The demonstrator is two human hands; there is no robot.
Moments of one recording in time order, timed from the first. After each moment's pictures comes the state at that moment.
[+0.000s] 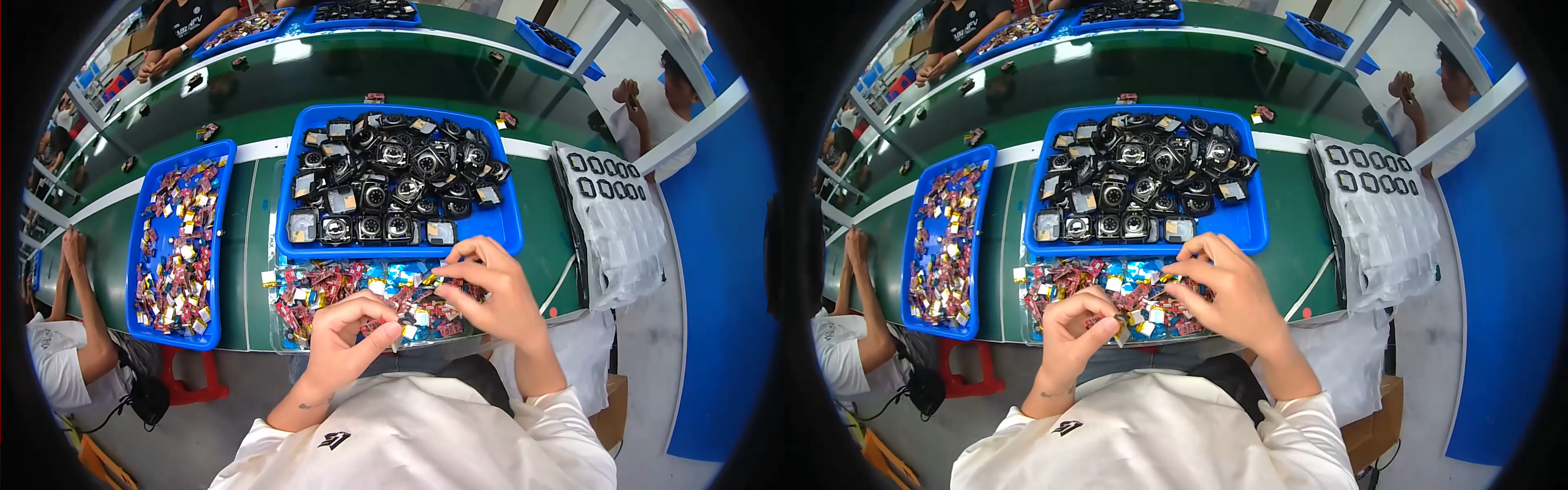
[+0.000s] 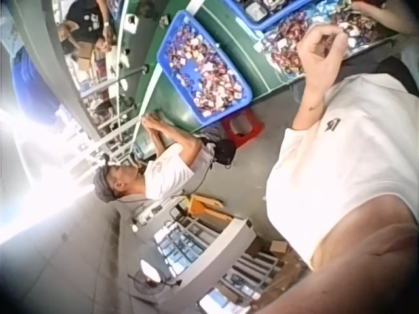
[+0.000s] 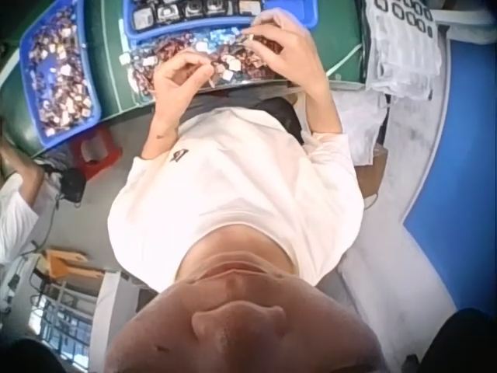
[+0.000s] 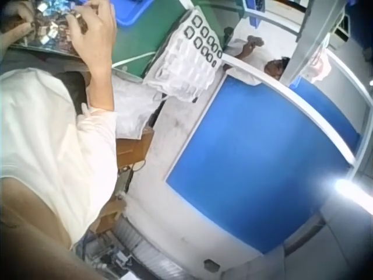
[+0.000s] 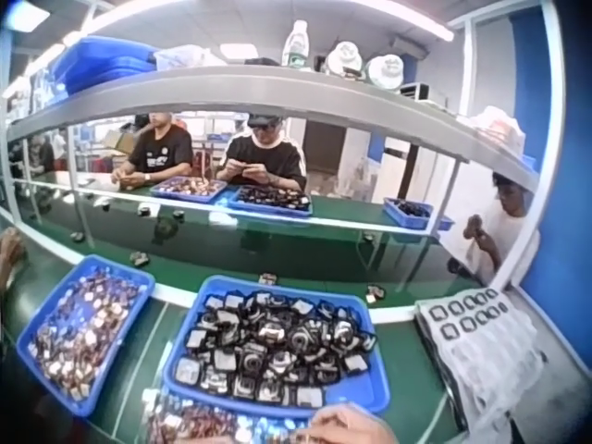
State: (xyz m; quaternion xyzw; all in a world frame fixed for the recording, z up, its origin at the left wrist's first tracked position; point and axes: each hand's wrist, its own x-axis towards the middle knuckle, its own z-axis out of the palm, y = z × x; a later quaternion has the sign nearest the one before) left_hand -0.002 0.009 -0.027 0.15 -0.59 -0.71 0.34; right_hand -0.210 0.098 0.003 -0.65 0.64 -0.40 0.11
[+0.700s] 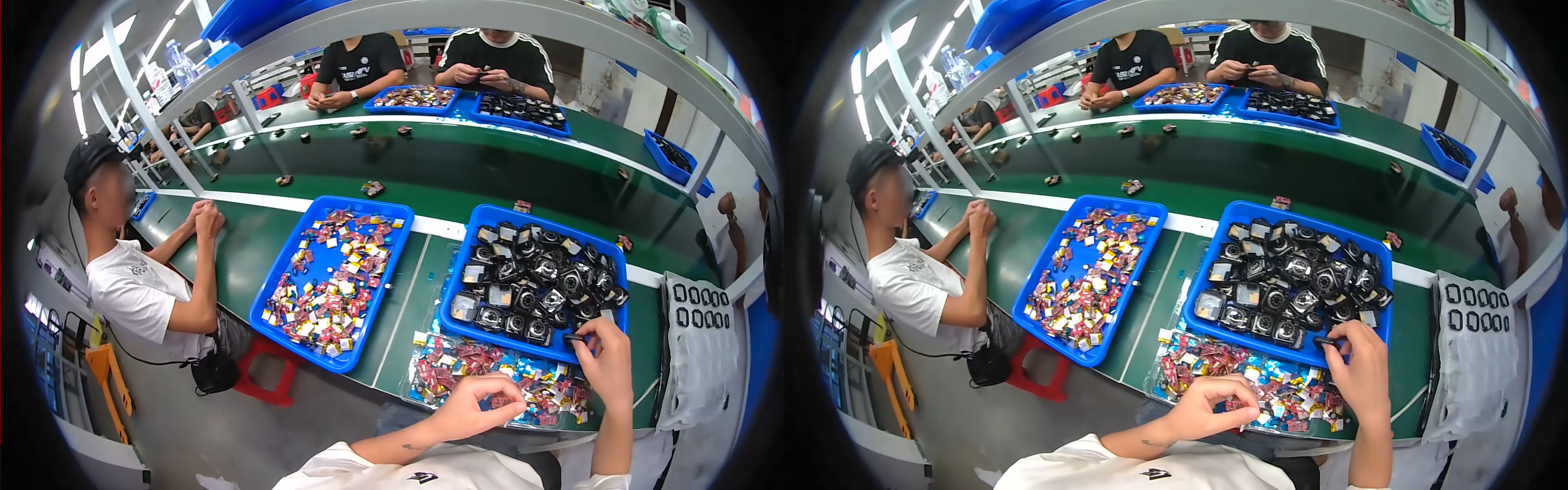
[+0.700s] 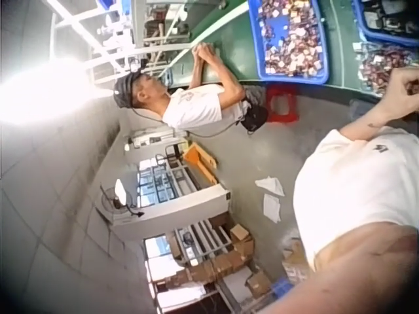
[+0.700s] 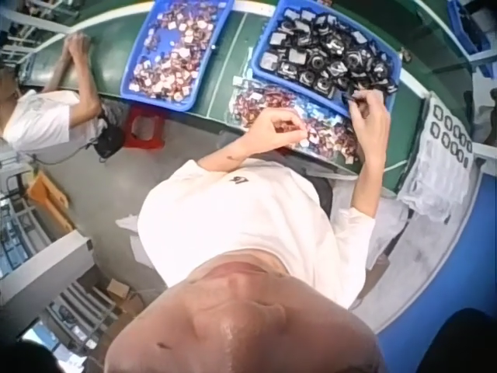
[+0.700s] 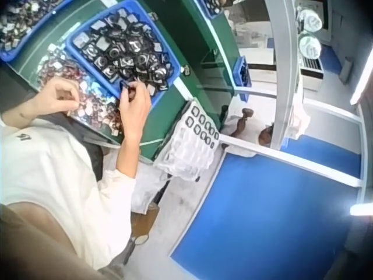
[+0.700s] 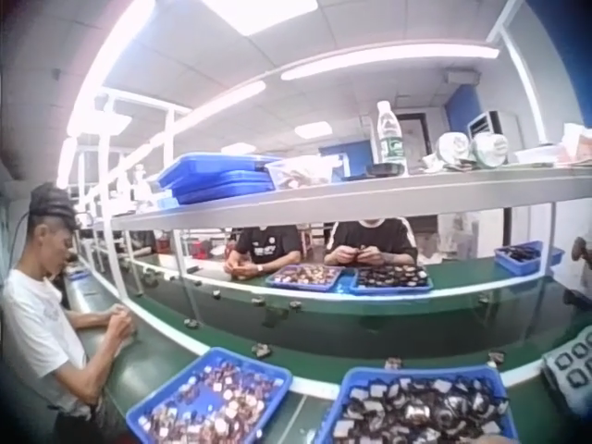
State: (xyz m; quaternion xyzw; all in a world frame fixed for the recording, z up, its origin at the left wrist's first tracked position) left_hand 0.004 0.017 -0.025 0.15 -0.64 -0.68 0.33; right_hand -0.227 0.066 0.017 -0.64 0.70 -0.31 0.03
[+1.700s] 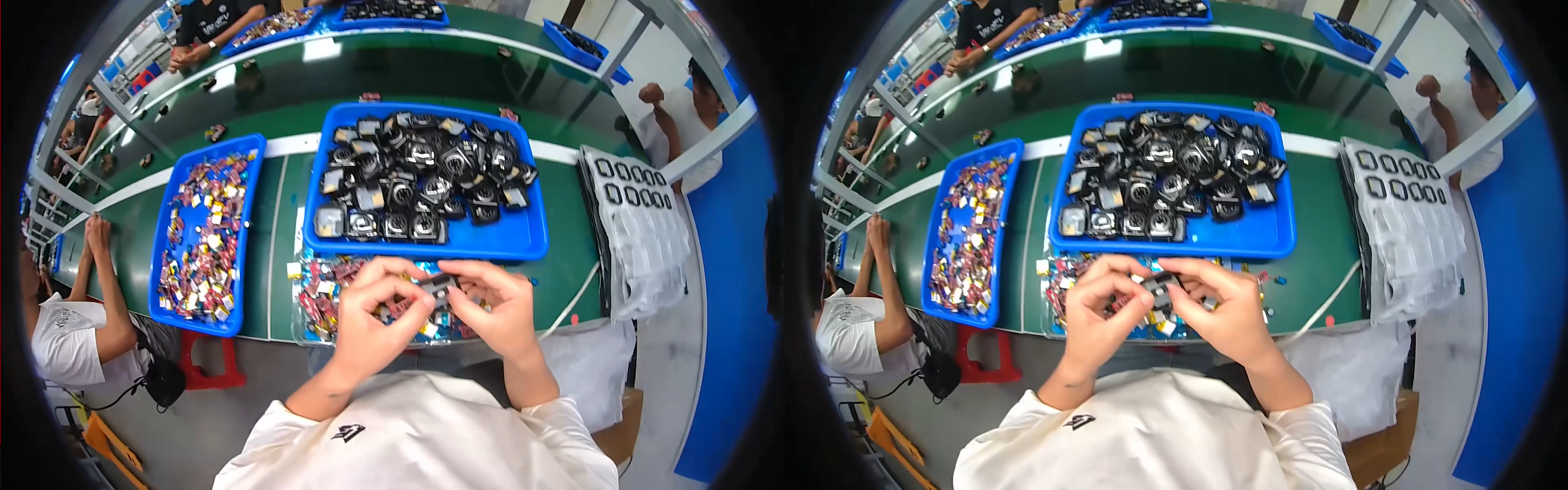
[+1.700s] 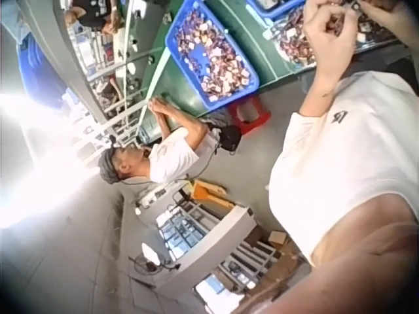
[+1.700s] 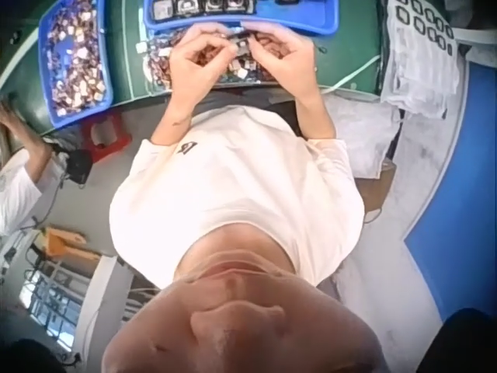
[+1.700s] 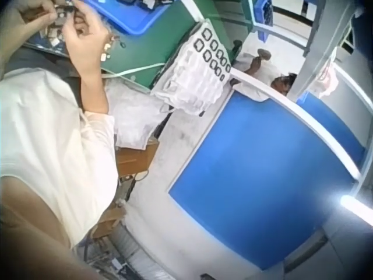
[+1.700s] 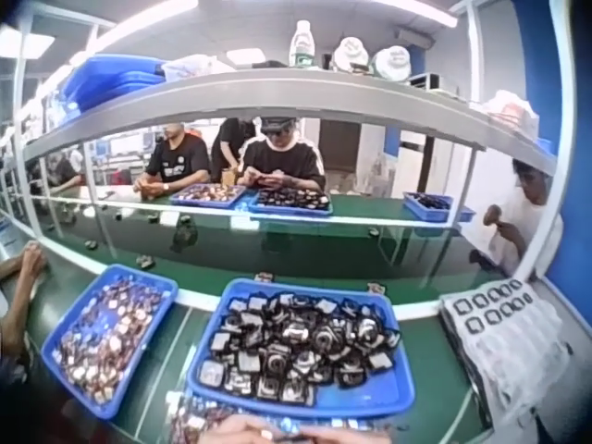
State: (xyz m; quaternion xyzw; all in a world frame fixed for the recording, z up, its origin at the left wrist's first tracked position) left_hand -0.022 0.006 -0.014 0.26 -0.69 -0.55 0.39; right_hand -0.172 0.091 0.001 -0.46 0.57 -0.60 0.32
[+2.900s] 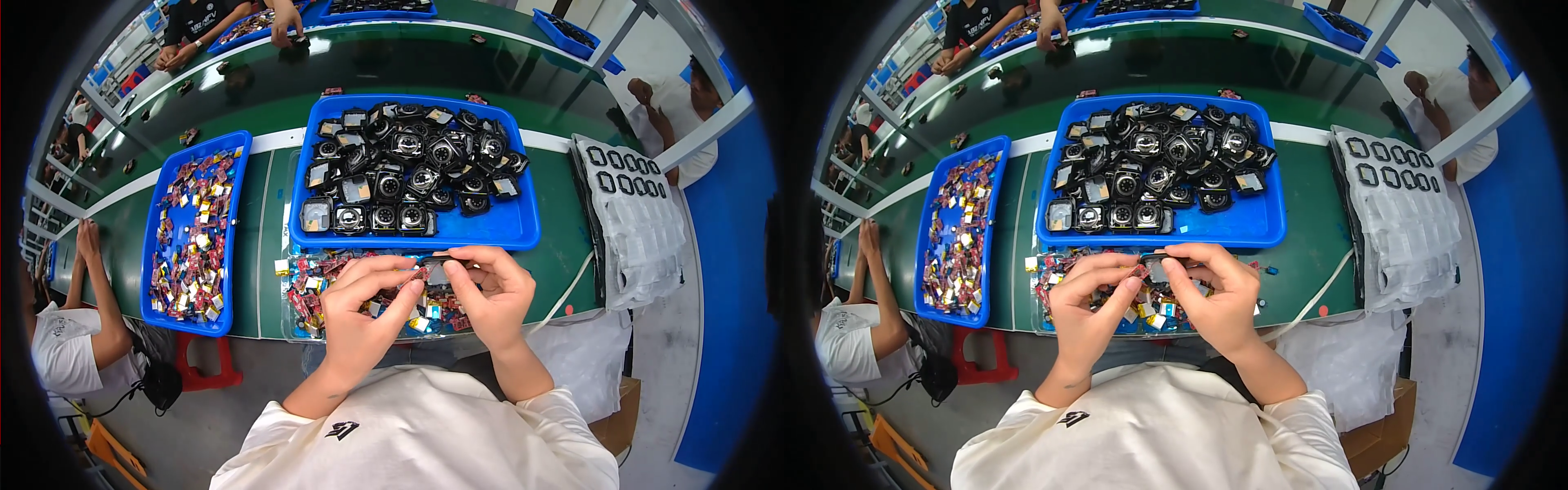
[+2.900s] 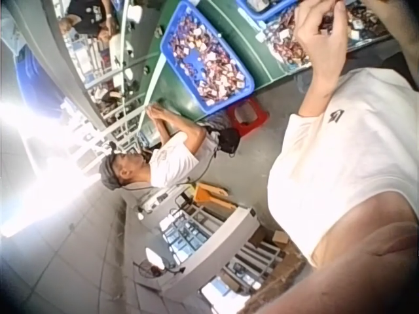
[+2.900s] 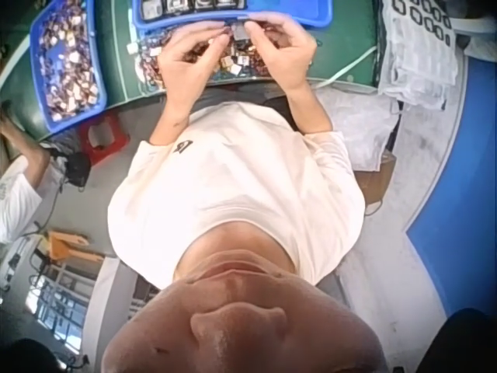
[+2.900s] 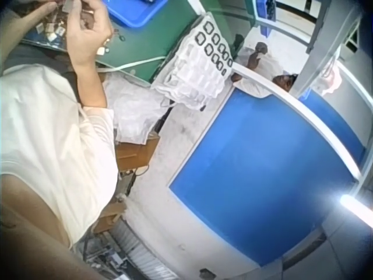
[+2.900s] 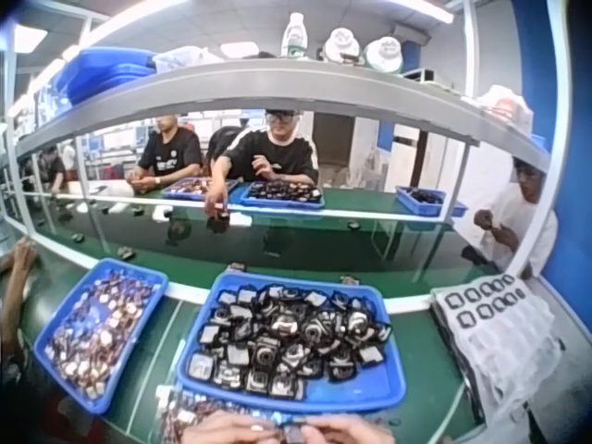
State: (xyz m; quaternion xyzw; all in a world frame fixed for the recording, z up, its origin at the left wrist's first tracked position) left_hand -0.028 0.010 -0.012 0.27 -0.75 -0.40 0.44; right_hand -0.167 0.089 -0.018 -0.42 0.59 -0.67 0.17
